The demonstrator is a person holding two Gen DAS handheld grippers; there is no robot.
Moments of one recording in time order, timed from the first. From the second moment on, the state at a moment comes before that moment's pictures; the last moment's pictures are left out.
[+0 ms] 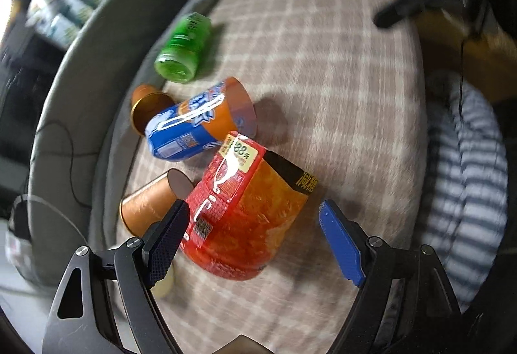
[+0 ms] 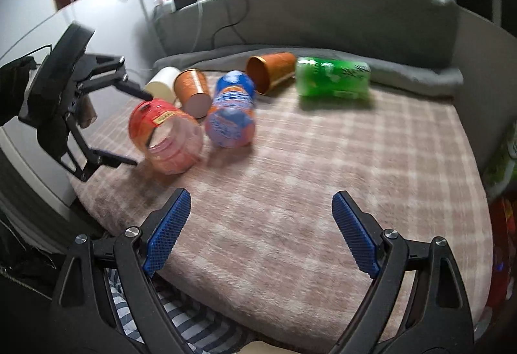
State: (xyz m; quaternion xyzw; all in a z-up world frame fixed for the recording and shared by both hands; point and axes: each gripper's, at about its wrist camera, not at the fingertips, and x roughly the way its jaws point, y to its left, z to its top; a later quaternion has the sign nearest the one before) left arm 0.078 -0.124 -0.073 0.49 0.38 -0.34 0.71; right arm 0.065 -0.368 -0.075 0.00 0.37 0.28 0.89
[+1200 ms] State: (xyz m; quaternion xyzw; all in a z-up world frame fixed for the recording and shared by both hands) left arm 0.114 -0.141 -0.100 0.54 0.37 -0.34 0.67; right arm 0.076 -0.384 -0.089 0.06 0.39 0.25 0.88
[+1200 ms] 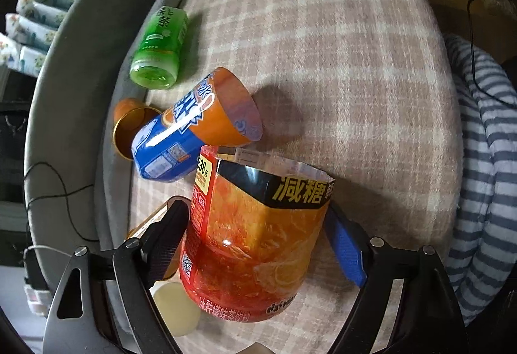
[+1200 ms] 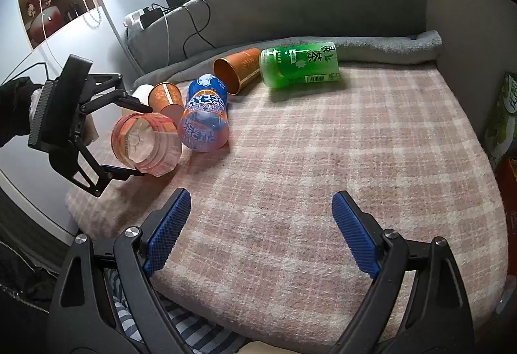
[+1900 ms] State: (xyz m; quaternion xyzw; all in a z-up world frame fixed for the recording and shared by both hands) left arm 0.109 -0.105 -0.063 0.37 0.37 -0.32 0.79; right arm 0.066 -0.367 -0.080 0.04 0.38 0.26 0.89
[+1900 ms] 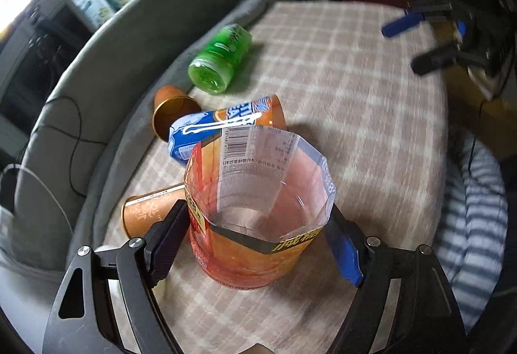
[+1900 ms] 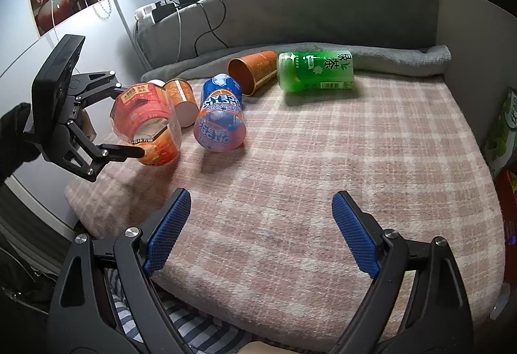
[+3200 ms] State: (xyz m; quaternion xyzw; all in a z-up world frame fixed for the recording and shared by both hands) left arm 0.115 -0.043 -0.073 0.10 0.37 -0.27 0.88; right arm 0.059 -0.336 -0.066 0.01 0.37 0.28 0.88
